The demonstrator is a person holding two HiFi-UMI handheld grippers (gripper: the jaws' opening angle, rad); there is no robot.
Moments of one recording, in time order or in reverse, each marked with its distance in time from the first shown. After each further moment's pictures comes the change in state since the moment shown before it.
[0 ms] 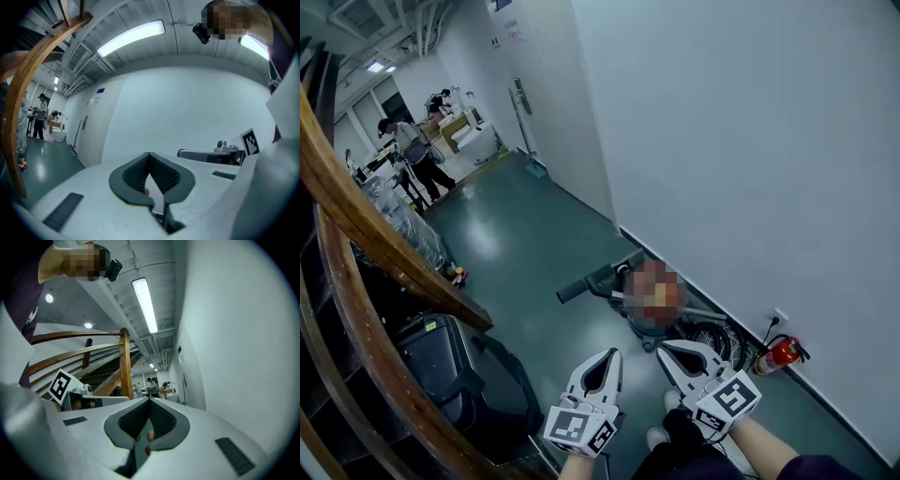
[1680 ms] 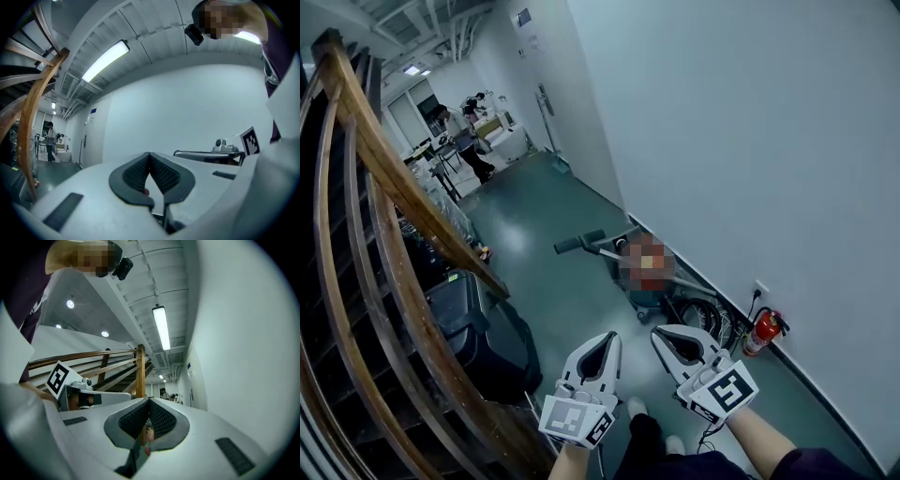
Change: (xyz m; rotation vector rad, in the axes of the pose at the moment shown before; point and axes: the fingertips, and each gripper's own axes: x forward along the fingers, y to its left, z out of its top) left arm -0.127 -0.258 0.010 0.192 -0.087 0.065; right arm -0.251 0.094 0.052 -0.111 -0.136 0.103
